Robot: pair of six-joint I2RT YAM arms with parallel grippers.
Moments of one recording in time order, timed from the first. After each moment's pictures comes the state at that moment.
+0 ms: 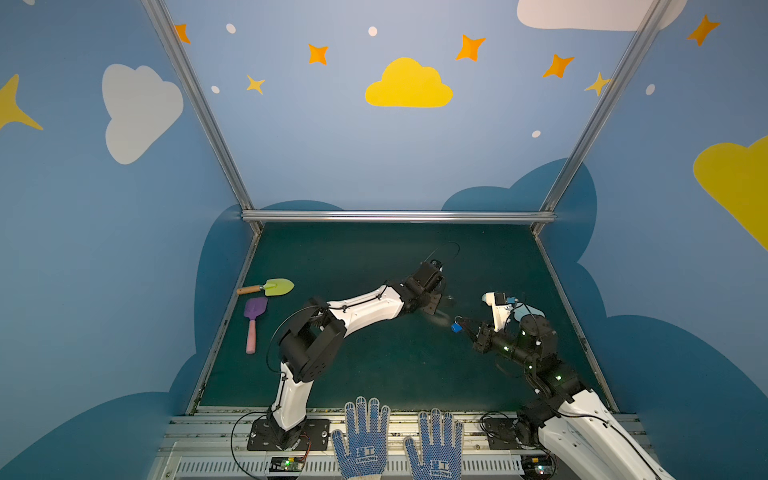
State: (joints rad) left arm -0.86 1.94 1.41 -0.31 -0.13 -0.29; right arm 0.45 0.58 0.41 -0.18 -0.39 0.49
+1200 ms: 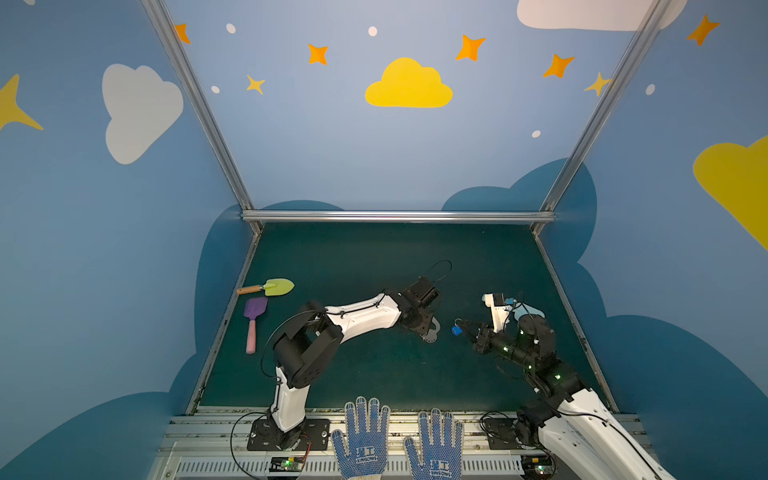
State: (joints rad) left arm -0.87 1.95 1.39 -0.57 0.00 -0.48; right arm 0.45 0.59 0.41 -0.20 -0.39 0.50
